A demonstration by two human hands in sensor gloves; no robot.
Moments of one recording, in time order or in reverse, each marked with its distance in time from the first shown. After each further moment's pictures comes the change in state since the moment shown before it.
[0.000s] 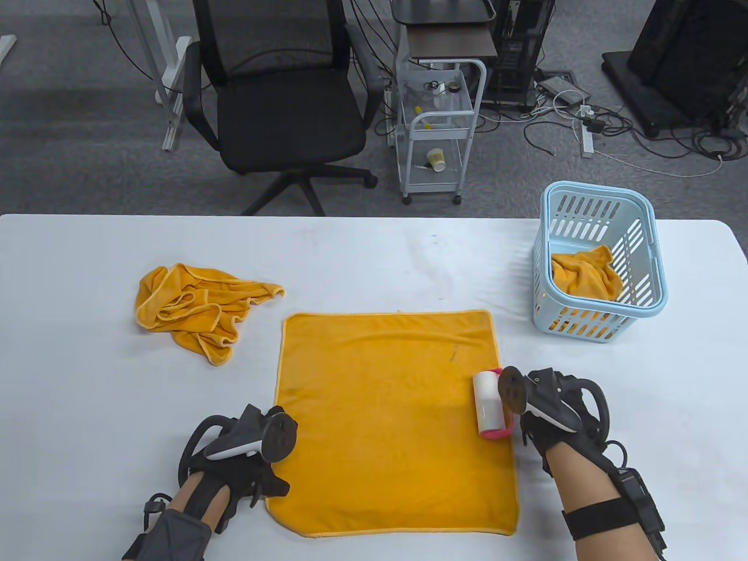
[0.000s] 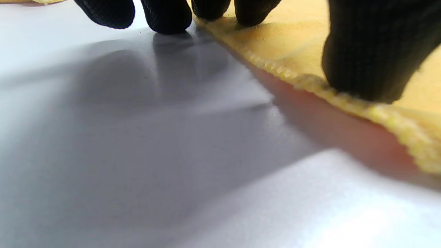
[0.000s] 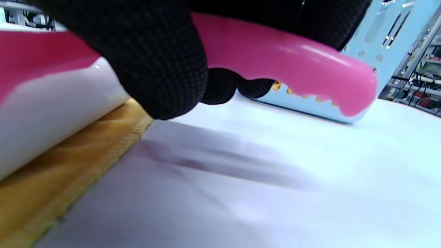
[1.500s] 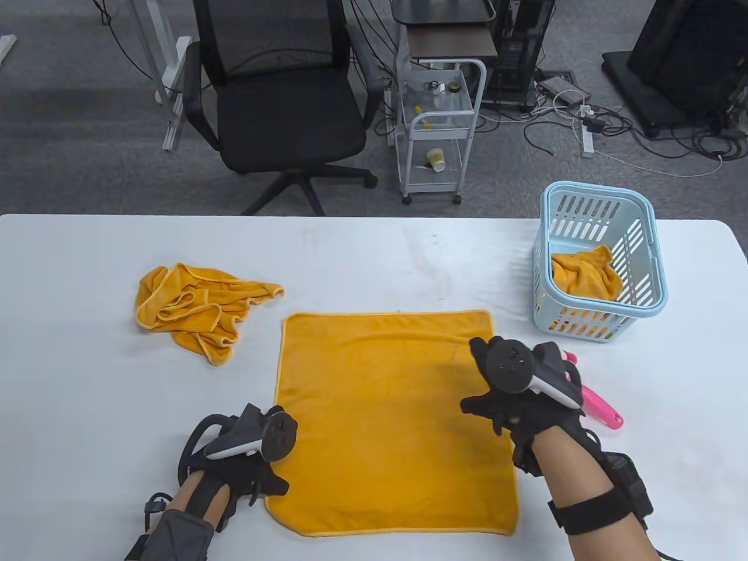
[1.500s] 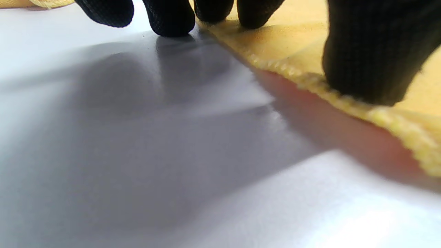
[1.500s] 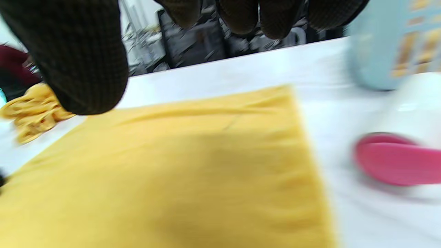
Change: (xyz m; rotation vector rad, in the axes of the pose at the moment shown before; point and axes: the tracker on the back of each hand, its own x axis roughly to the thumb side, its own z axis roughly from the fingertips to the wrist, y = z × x) left_hand -0.002 0.002 0.000 0.012 0.003 0.001; right_hand 0.064 -0.071 -0.005 0.171 -0.293 -0.339
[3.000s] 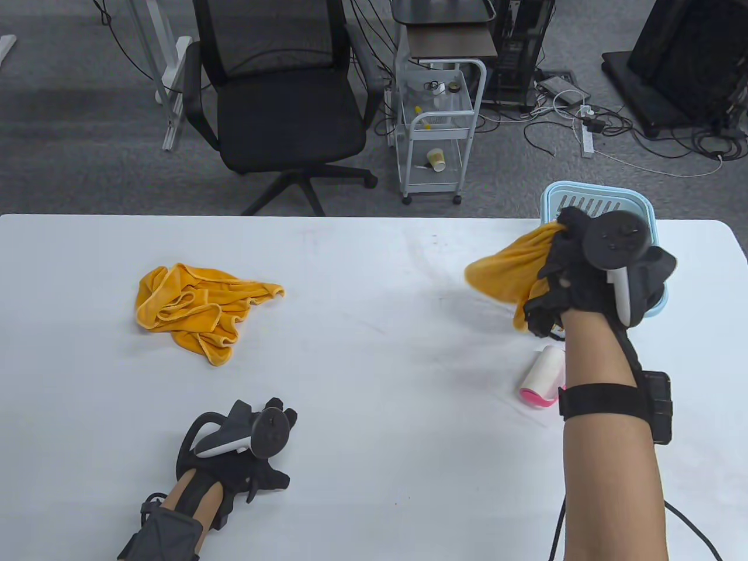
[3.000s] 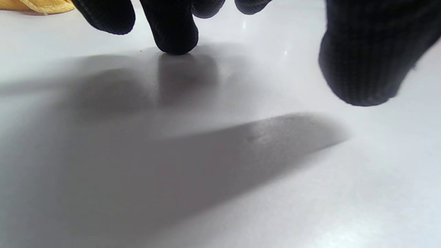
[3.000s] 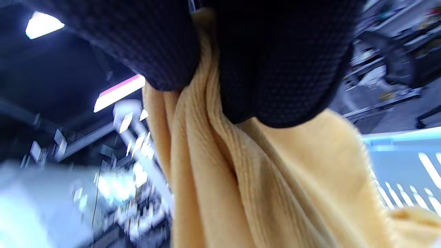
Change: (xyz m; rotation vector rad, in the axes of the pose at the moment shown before) left_hand -0.007 0.004 0.003 0.052 -0.041 0.062; right_hand -0.083 -0.205 0.030 -0.935 0.639 -0.428
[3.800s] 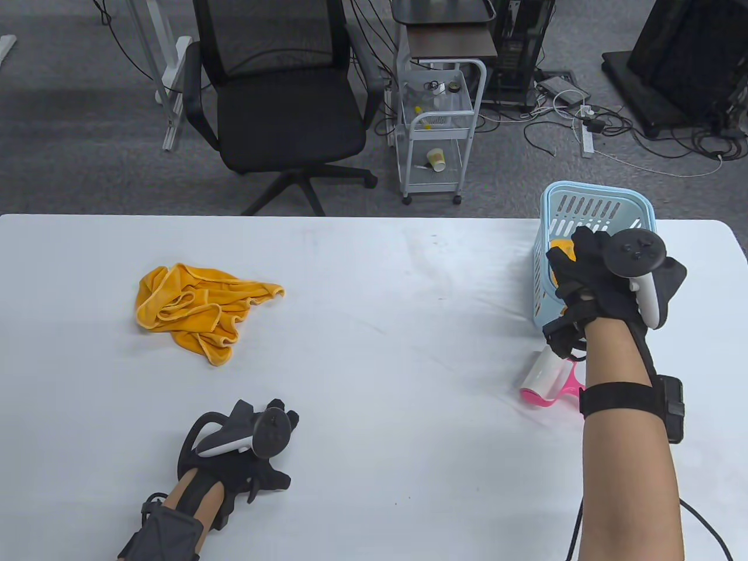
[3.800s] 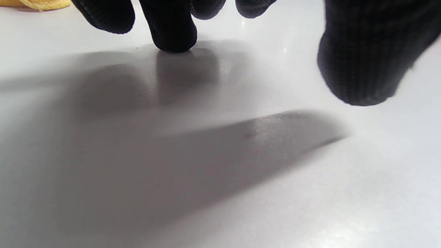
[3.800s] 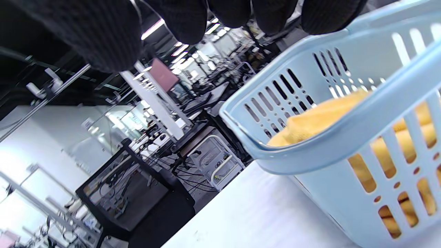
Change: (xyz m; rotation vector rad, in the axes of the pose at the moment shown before) left_hand 0.002 0.000 -0.001 -0.010 -0.003 -0.003; right_hand -0.059 0.065 -0.003 0.430 -0.111 0.048
